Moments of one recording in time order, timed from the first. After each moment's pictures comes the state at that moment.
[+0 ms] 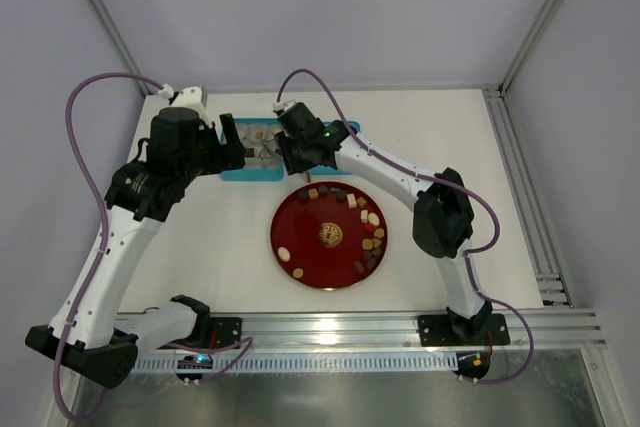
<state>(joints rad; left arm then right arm) -0.39 1.10 1.42 -0.87 -0.19 -0.37 0.82 2.10 1.93 -0.68 0.14 0.32</state>
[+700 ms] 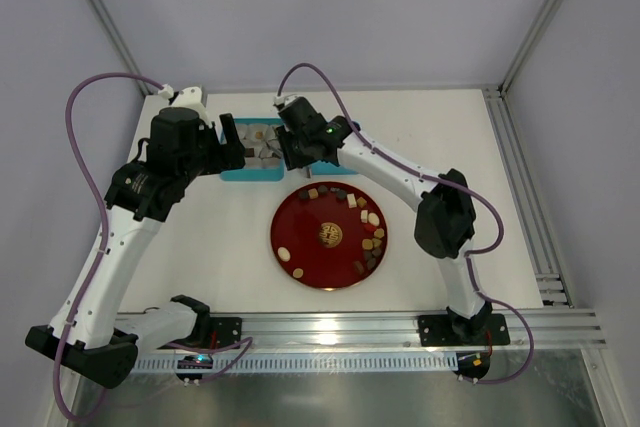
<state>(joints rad) -0.39 1.10 1.42 -0.87 -0.19 -0.37 0.82 2.09 1.96 -0.70 0.14 0.32</state>
